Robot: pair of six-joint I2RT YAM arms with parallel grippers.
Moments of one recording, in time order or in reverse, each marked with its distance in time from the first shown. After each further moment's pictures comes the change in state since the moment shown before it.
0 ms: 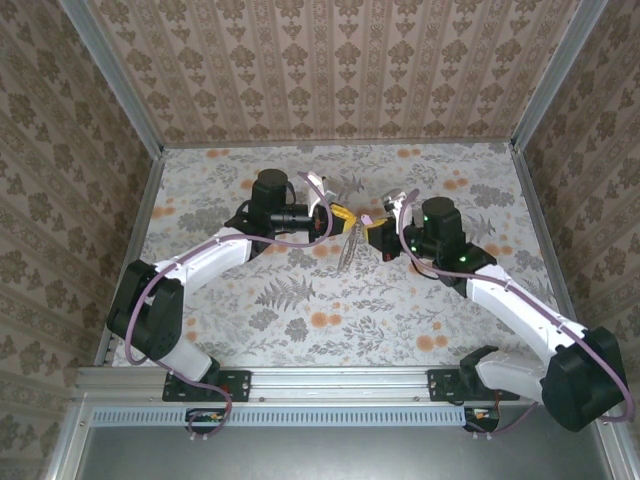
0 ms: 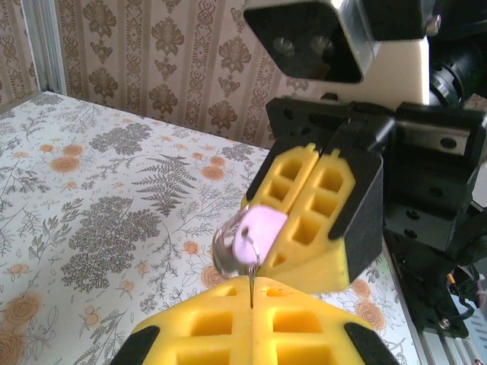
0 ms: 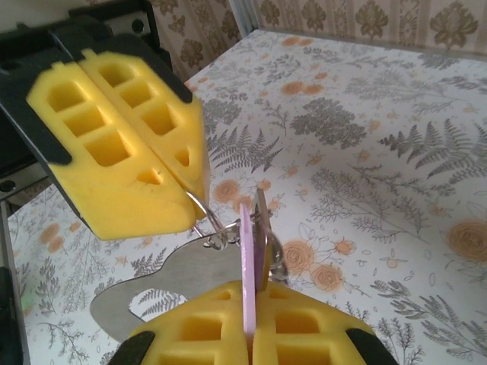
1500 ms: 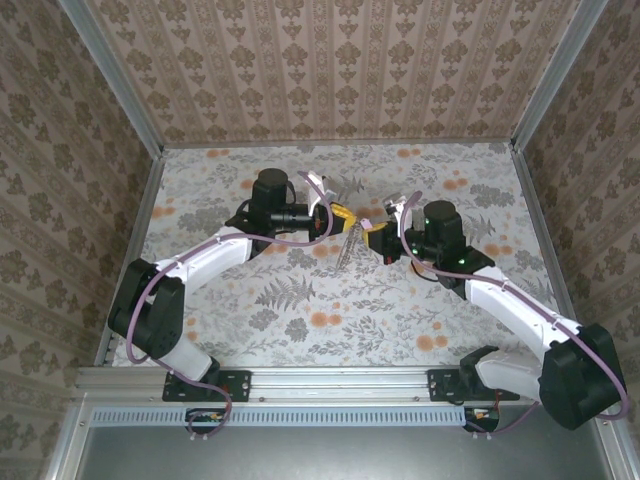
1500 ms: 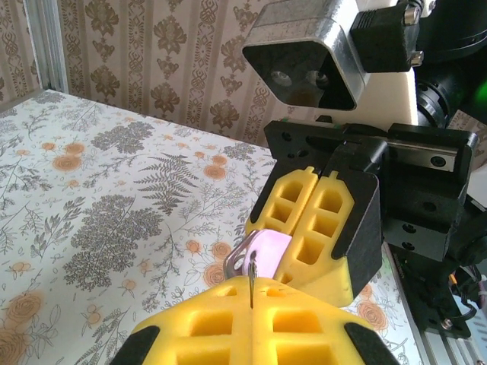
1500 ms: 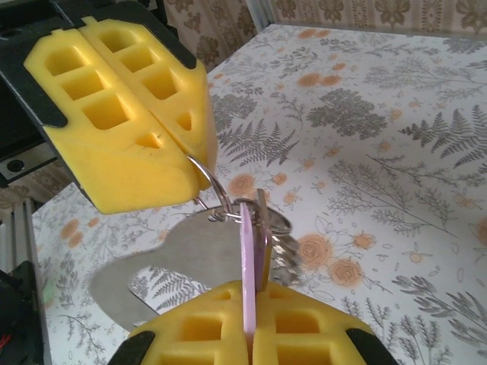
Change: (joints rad) left arm 0.003 0.009 0.004 0.000 0.000 0.000; right arm -0.038 0.000 -0.056 0.068 -0.066 0.027
